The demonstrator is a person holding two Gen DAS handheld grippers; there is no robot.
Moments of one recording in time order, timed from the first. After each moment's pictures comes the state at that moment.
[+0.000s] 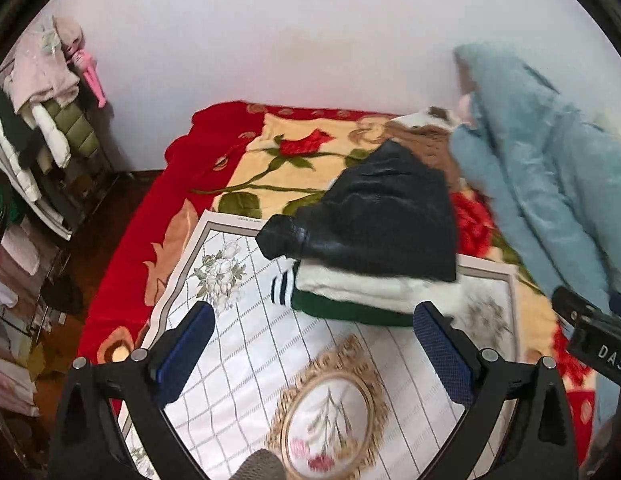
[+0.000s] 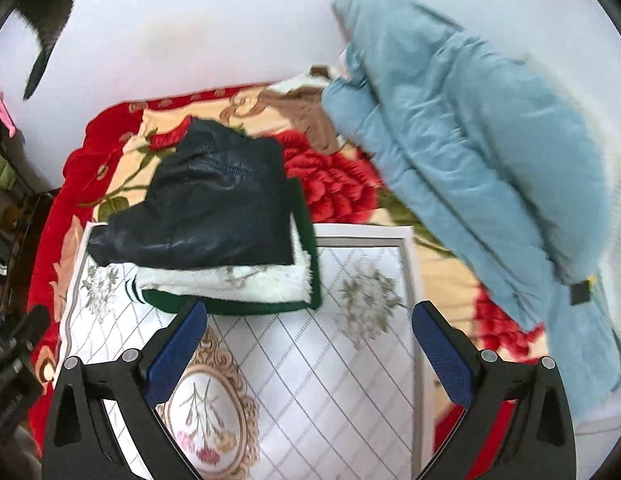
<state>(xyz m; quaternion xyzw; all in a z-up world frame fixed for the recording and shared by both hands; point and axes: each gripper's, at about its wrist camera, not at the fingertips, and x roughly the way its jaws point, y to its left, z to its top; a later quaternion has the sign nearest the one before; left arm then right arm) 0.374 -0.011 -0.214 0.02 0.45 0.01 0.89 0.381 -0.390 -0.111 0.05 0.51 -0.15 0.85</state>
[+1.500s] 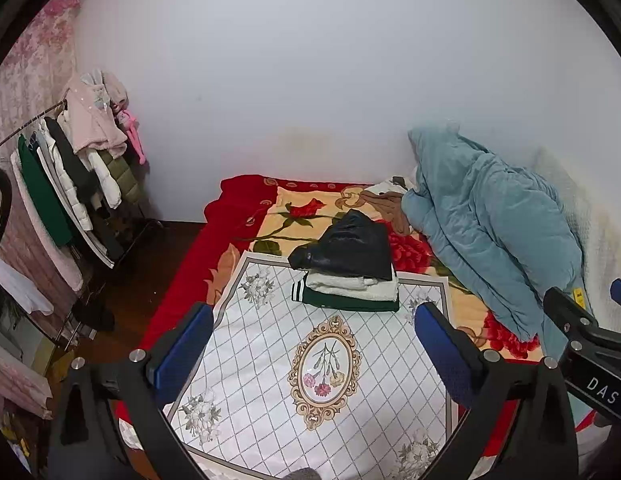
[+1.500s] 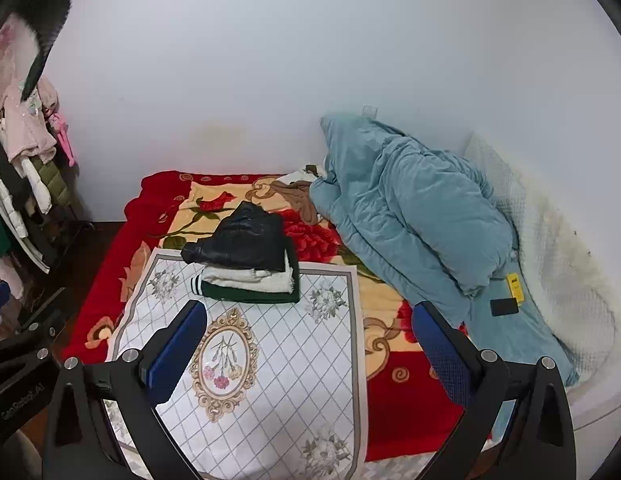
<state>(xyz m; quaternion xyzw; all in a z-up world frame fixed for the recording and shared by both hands) 0.103 -0.005 0.005 0.02 0.34 0.00 0.94 0.024 -0.319 0.221 0.01 0.38 -0.14 0.92</state>
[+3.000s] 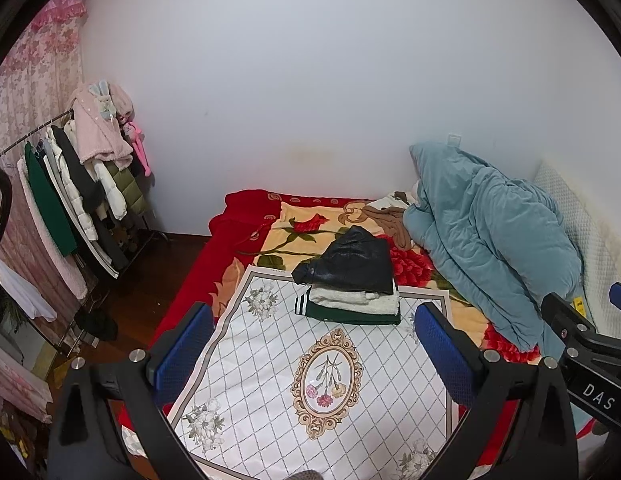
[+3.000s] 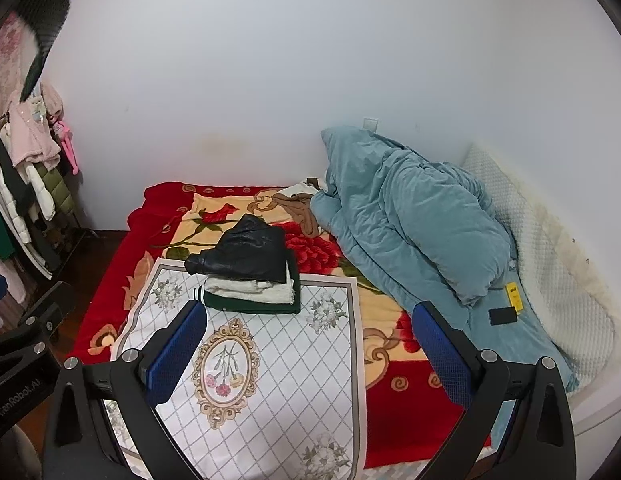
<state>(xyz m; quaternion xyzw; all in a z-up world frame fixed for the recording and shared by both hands) 0.095 -0.007 0.025 0.02 0.32 0.01 0.95 0.024 -0.322 0.238 0.01 0.36 -0.13 0.92</state>
